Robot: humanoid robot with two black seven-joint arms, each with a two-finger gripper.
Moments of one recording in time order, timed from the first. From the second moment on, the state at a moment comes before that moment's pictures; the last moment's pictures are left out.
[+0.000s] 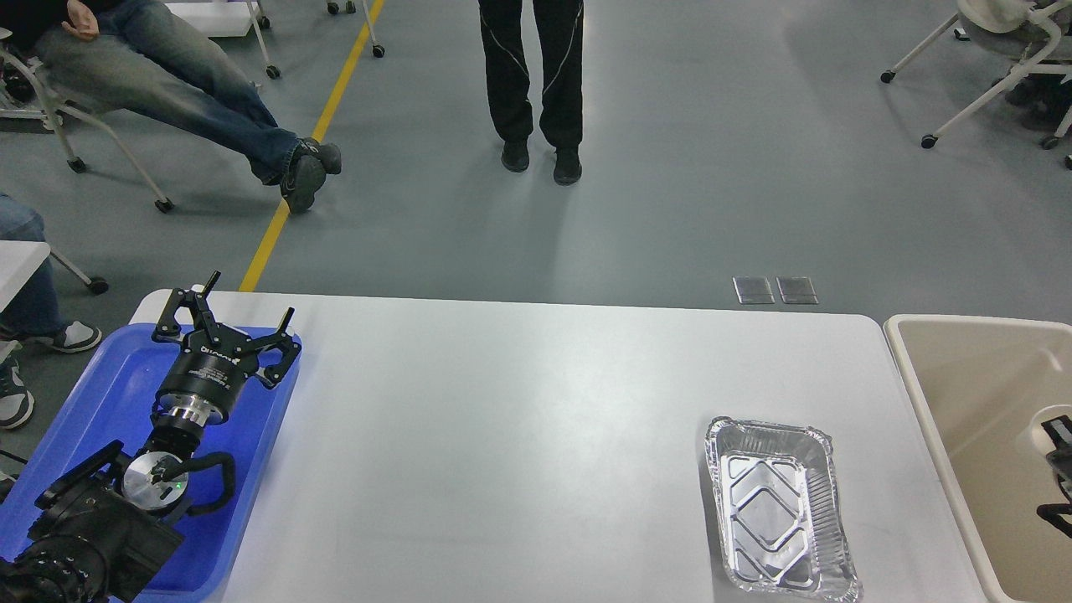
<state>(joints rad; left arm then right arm) -0.57 0.28 -0.93 -0.27 -0.13 -0.79 -0.32 0.73 -0.46 -0.46 0.15 0.05 -0.15 -0.13</state>
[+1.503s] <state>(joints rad) -0.57 0.28 -0.93 -0.27 -0.13 -0.79 -0.32 0.85 -0.70 0.86 0.63 0.02 0.16 0.25</state>
